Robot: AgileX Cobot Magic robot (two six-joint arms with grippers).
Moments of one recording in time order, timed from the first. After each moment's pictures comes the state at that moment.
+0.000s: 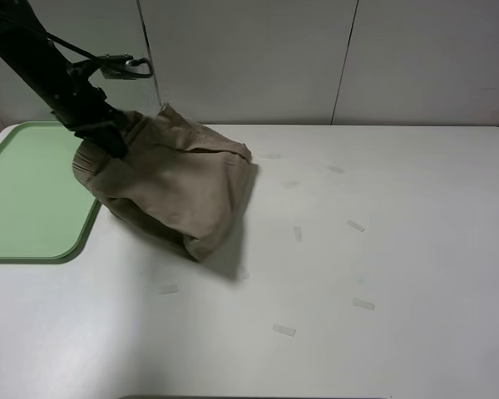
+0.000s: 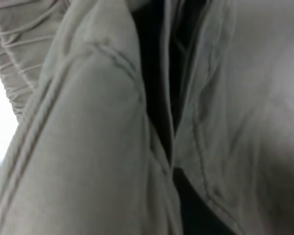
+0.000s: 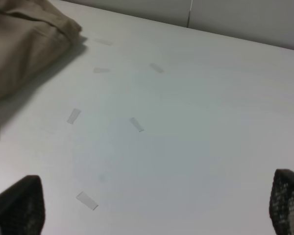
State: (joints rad) left arm -0.05 2.01 -1.49 -0.30 0.86 0.63; right arm 0.33 -0.01 -0.49 -0.06 1.01 0.02
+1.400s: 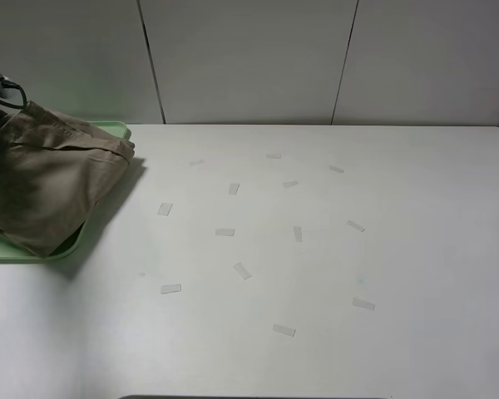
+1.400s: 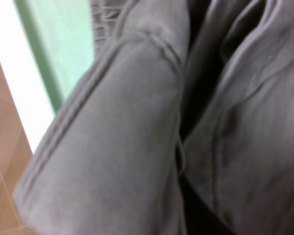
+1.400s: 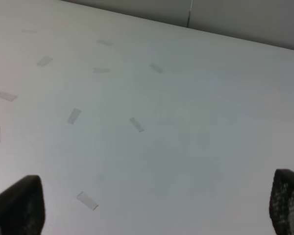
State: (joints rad) left arm 0.31 1.89 -1.30 0.09 0.55 0.61; right arm 0.33 -0.01 -0.49 -0.06 1.01 0.02
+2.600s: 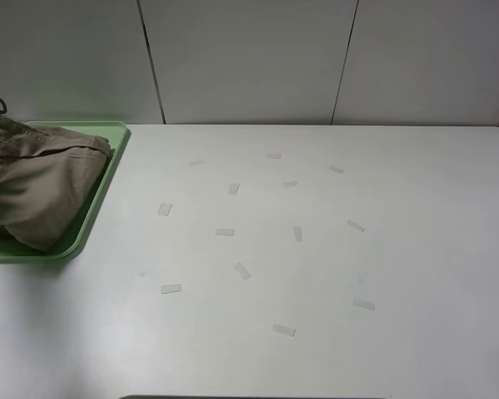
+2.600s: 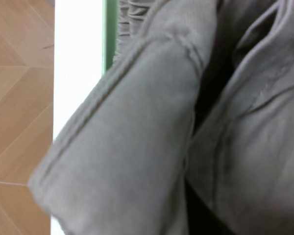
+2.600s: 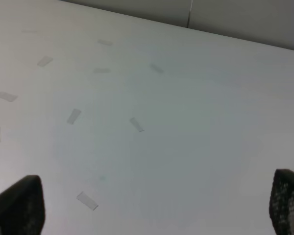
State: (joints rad) left arm 0.40 1.91 -1.16 0.18 0.33 0.27; right arm 0.33 -0.01 -0.49 -0.06 1.01 0.02
